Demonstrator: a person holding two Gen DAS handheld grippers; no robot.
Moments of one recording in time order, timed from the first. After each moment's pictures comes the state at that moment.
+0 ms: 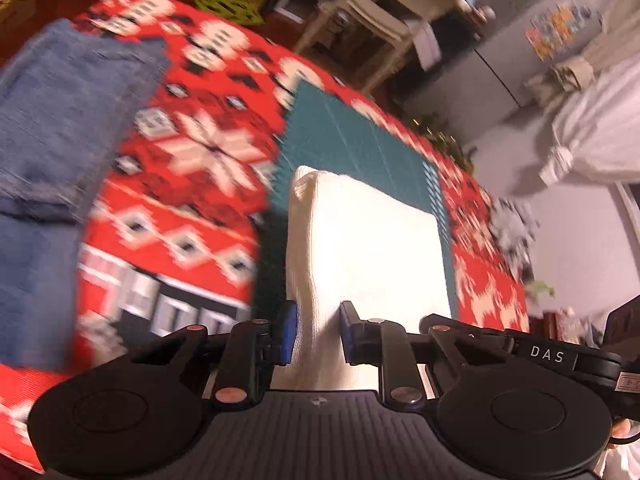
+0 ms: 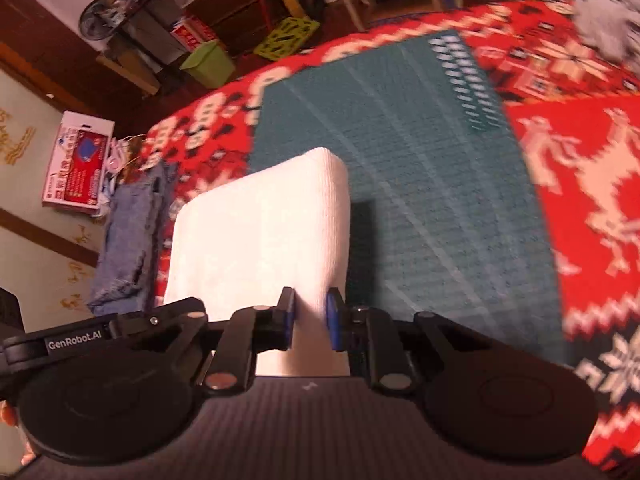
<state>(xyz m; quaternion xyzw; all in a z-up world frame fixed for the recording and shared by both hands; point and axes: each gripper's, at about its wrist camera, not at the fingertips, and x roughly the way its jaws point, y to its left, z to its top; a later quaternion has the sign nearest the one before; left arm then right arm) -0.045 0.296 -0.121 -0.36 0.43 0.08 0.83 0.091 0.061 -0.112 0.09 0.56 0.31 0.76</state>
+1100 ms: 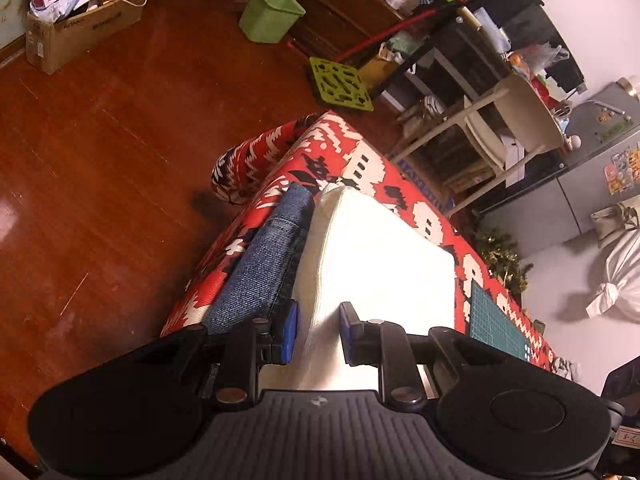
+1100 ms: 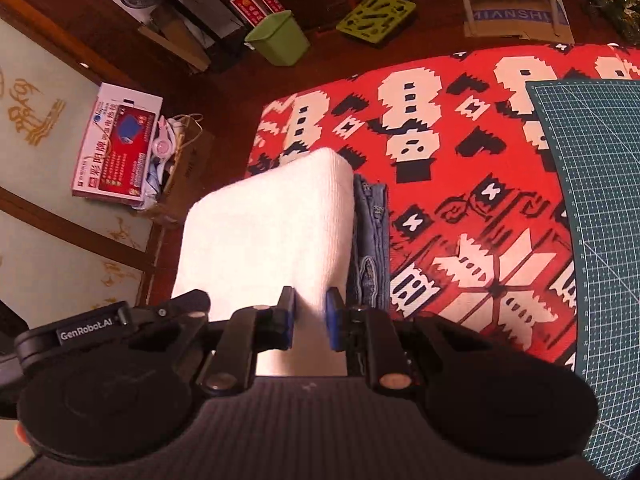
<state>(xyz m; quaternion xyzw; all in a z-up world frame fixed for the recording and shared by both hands) -0.068 0.559 -0.134 -0.42 0.37 0.19 0.81 0.090 0.372 -0.116 0.09 0.56 0.37 0.74</state>
